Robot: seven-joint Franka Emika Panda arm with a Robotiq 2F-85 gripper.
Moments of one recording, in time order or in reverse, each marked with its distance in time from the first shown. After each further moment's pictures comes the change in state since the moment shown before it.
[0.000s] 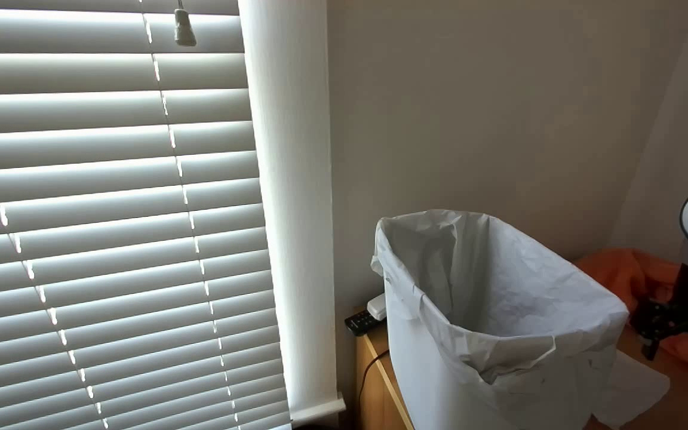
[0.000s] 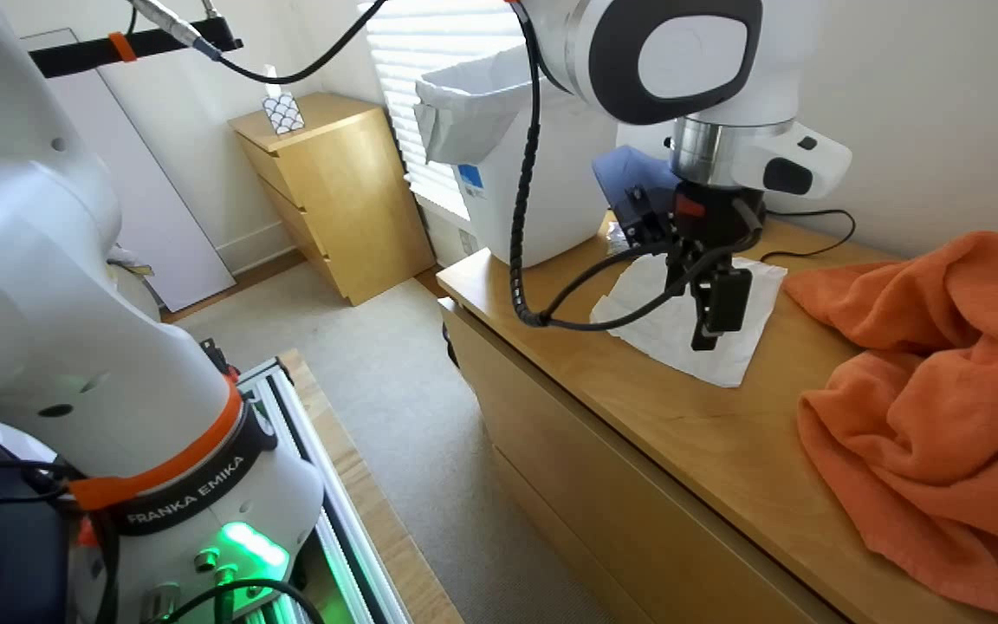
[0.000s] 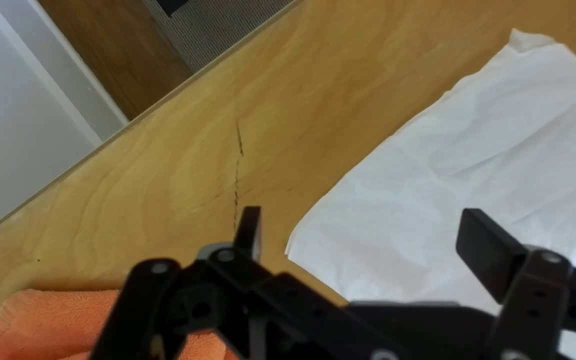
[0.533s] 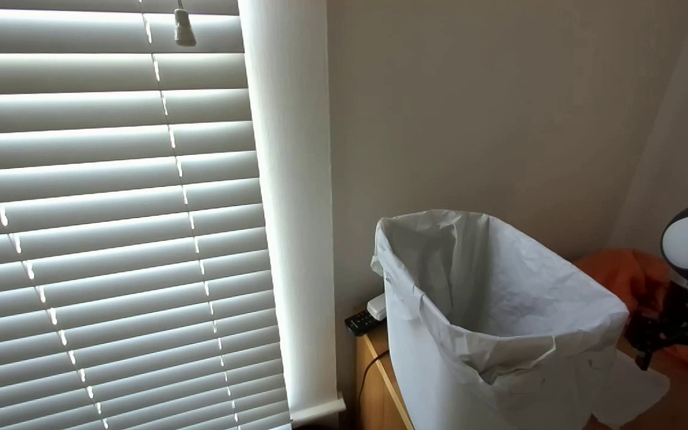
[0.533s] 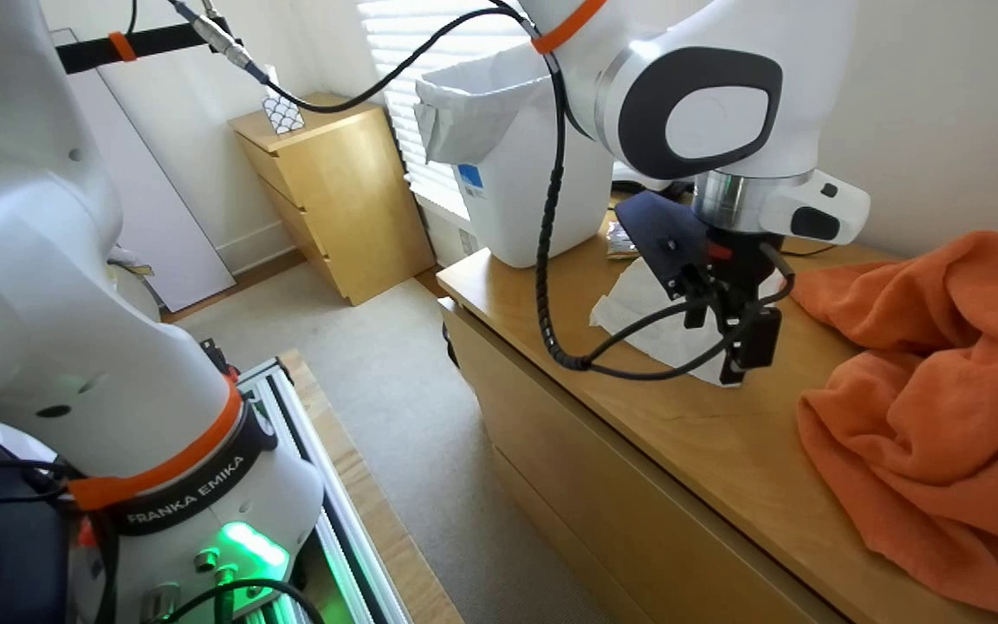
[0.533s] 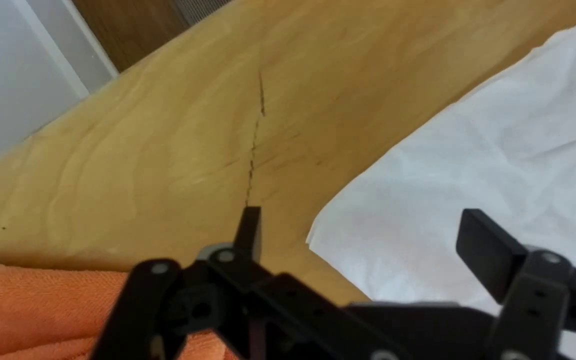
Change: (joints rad) arm -0.015 0.136 -0.006 0.059 0.002 0.089 -0.088
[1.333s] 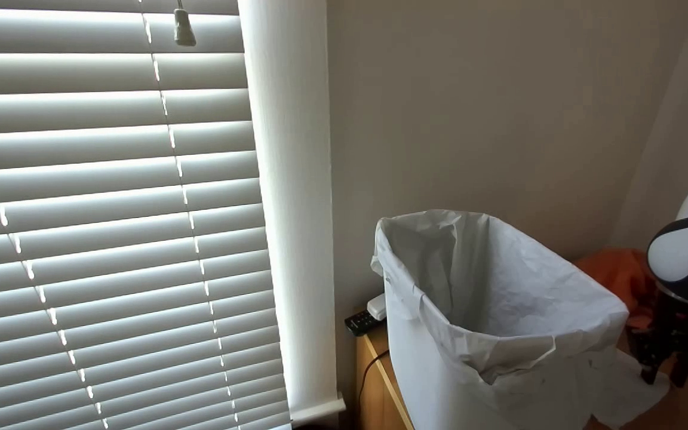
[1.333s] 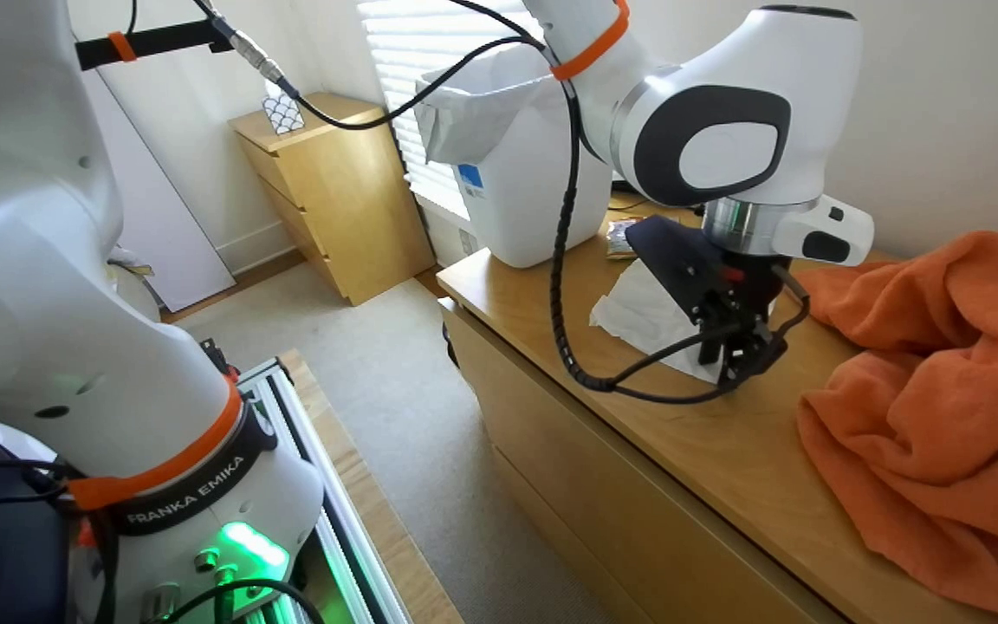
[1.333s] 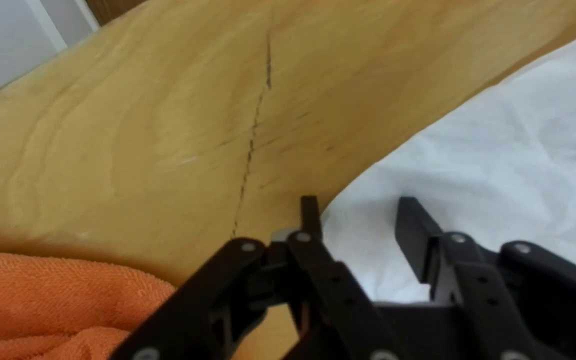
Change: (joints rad) arm -0.012 0.084 0.011 0.050 0.011 0.031 -0.073
